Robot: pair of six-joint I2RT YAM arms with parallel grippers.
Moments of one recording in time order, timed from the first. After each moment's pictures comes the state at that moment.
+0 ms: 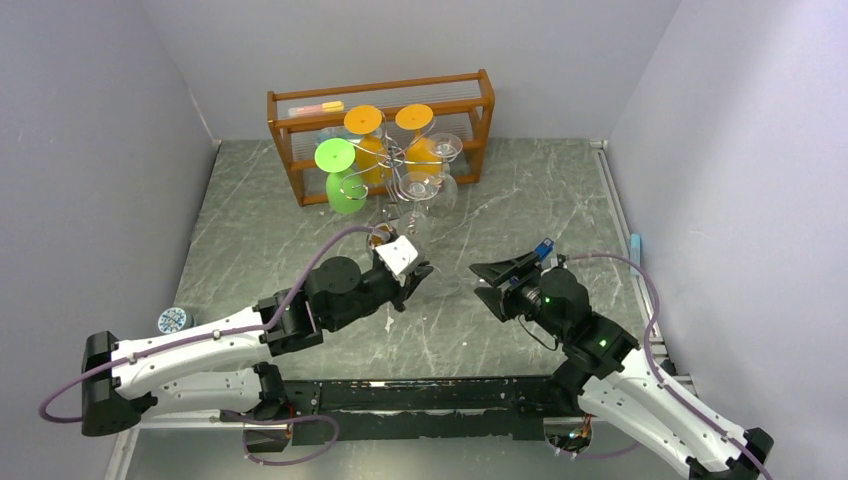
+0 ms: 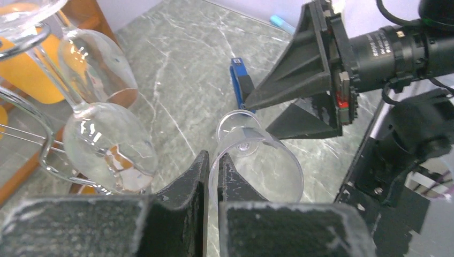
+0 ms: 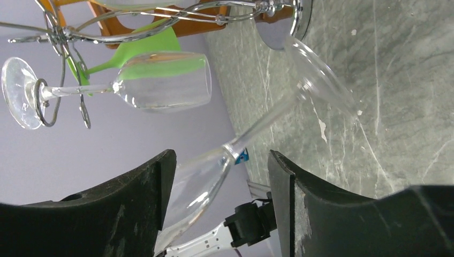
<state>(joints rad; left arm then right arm) -1.19 0.98 0.84 0.02 -0.23 -0.02 0.74 0.52 0.49 -0.35 0.15 1.58</state>
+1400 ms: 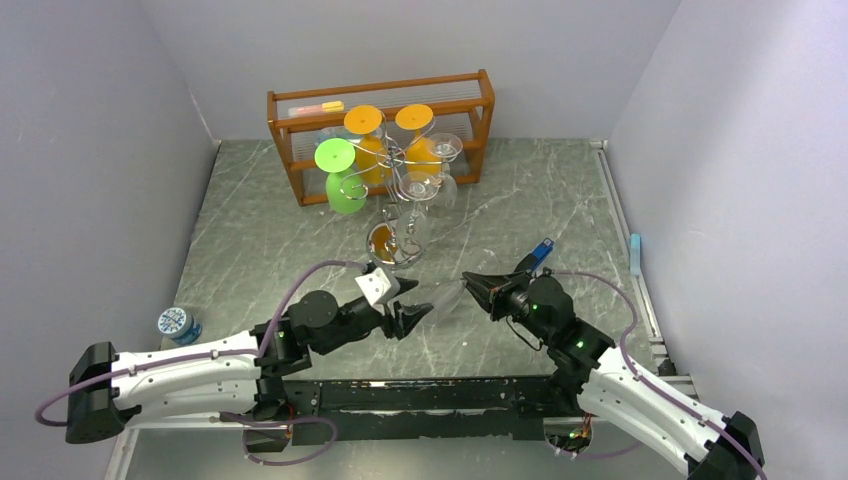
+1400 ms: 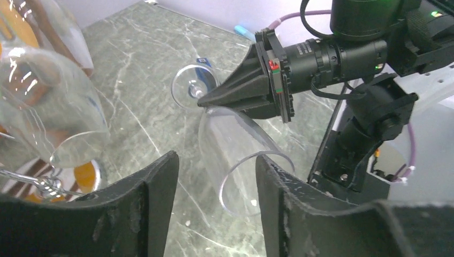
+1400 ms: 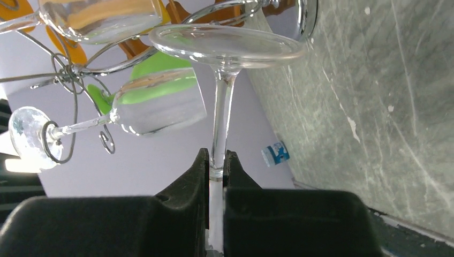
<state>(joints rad) -1.24 0.85 0.52 0.33 -0.20 -0.07 0.73 0.57 0.28 -0.04 0.11 1.86</state>
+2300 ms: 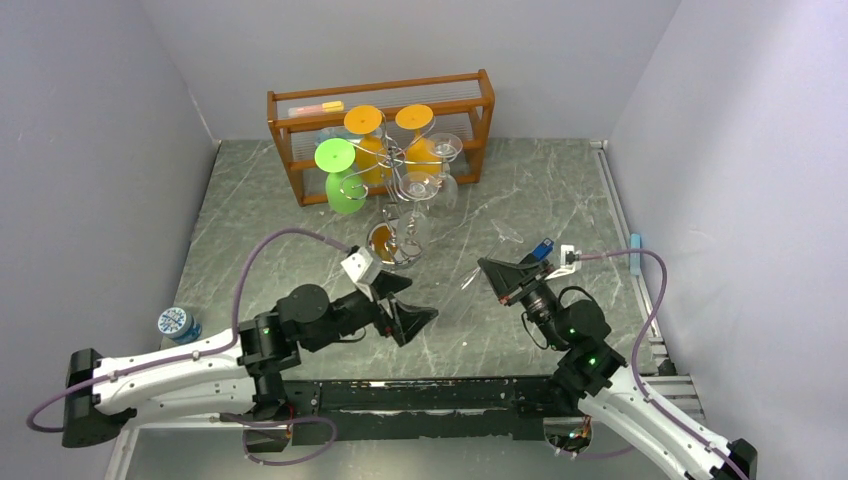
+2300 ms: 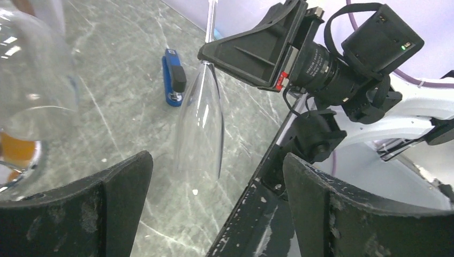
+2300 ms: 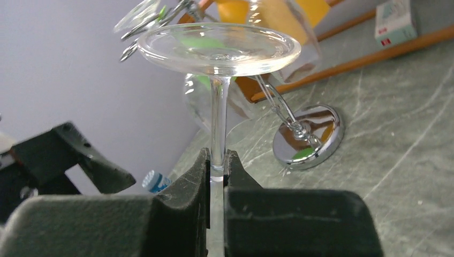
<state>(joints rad) -1.24 0.75 0.60 0.15 -0.20 -0.38 0.73 0.33 0.19 0.32 0.20 0.76</state>
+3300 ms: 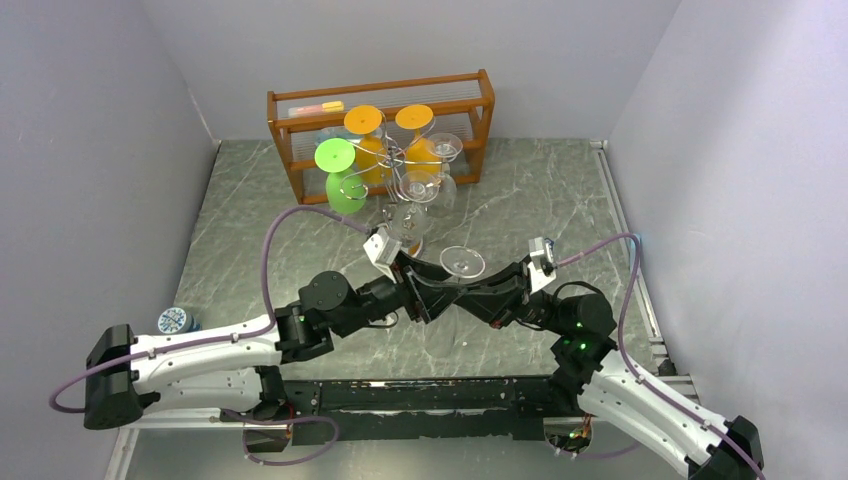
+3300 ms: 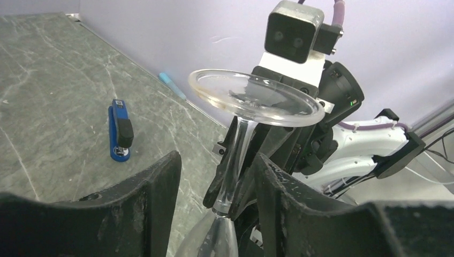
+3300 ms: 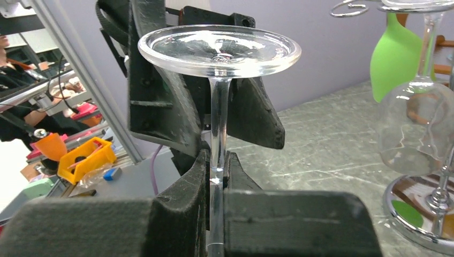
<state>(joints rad) -1.24 1.01 0.70 0.48 -0.14 -0.49 0.73 0.53 0.28 0.69 -0.53 0.55</state>
